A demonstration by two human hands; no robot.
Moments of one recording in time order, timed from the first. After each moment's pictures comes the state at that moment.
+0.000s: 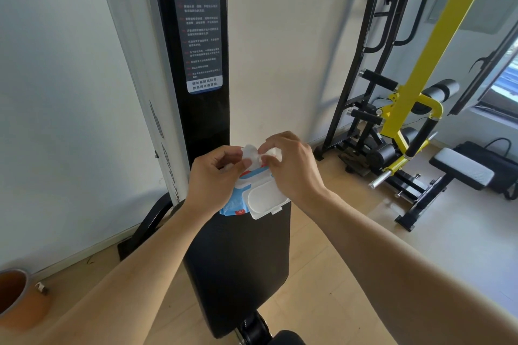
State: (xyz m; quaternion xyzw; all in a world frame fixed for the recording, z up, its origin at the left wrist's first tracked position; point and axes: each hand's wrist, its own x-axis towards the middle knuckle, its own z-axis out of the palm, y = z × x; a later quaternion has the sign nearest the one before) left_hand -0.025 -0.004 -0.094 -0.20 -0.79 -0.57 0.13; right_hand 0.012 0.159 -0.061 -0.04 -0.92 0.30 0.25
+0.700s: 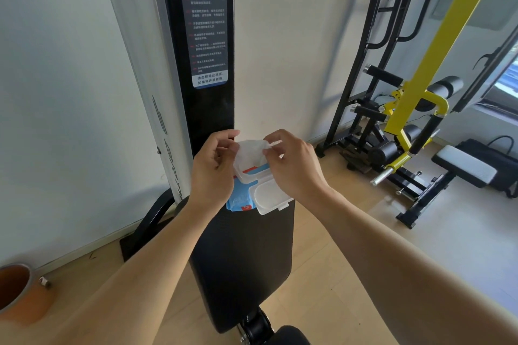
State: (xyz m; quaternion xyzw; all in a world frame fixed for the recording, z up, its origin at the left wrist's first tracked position) left_hand -0.030 -0.006 -0.098 -0.17 -0.76 -0.60 0.17; right_hand 0.015 0.147 -0.056 -0.09 -0.90 0.38 0.18
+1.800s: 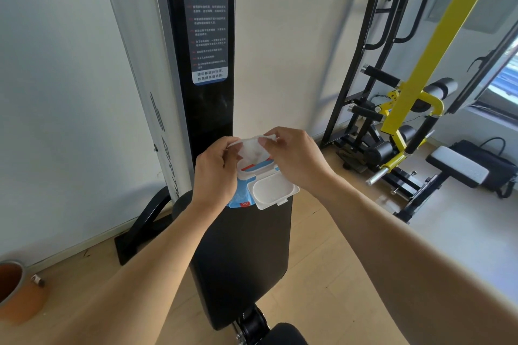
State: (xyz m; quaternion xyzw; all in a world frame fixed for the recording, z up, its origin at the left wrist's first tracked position) left_hand -0.028 -0.001 -0.103 -0.18 -0.81 -0.51 0.21; right_hand 0.010 0.154 -0.042 -0.07 -0.92 0.36 0.14
